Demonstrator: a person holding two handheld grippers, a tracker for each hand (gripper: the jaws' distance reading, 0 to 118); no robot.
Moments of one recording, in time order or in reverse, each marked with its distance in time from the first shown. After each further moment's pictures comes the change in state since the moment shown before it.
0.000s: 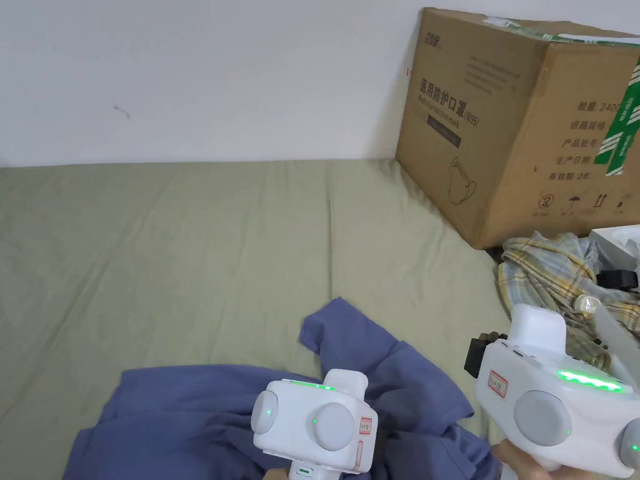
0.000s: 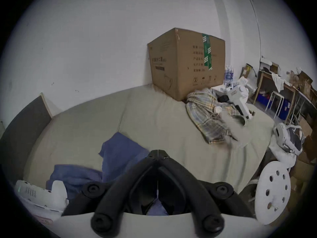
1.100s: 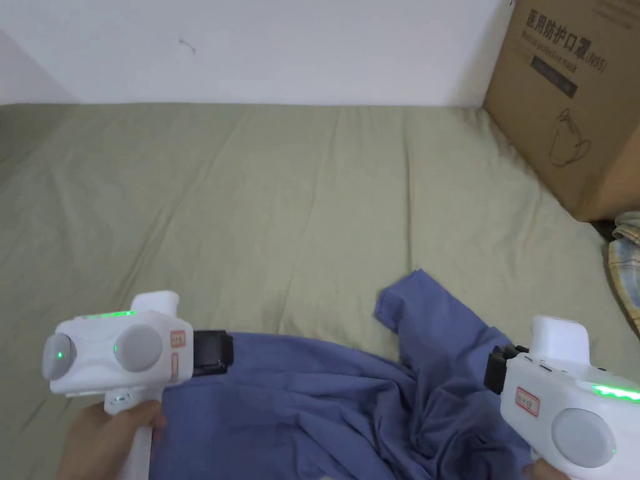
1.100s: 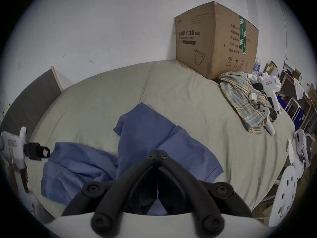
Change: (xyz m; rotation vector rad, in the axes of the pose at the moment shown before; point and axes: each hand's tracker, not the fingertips) left arm -0.267 -0.004 0.101 0.139 0.415 0.422; right arm -0.065 -0.020 -0.082 -0.187 0.124 0.112
